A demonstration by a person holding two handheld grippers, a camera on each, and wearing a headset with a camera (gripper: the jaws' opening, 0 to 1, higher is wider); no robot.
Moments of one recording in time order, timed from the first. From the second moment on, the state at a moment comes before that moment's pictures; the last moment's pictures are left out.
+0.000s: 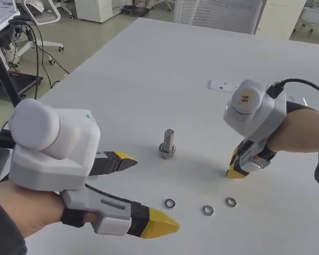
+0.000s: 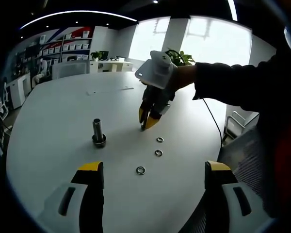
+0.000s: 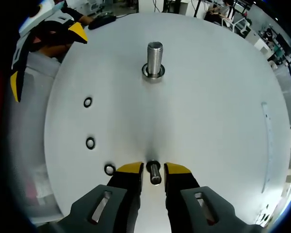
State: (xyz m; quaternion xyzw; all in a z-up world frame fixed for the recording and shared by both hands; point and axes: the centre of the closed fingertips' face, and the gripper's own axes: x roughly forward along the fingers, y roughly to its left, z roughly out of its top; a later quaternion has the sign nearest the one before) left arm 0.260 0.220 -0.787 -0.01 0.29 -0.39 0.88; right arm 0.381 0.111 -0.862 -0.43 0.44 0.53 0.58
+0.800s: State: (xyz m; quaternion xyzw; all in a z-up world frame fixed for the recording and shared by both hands) left arm 0.262 0.216 -0.783 0.00 0.29 -0.39 0.87; right arm 0.385 0.084 -0.852 -0.42 0.44 0.52 0.60
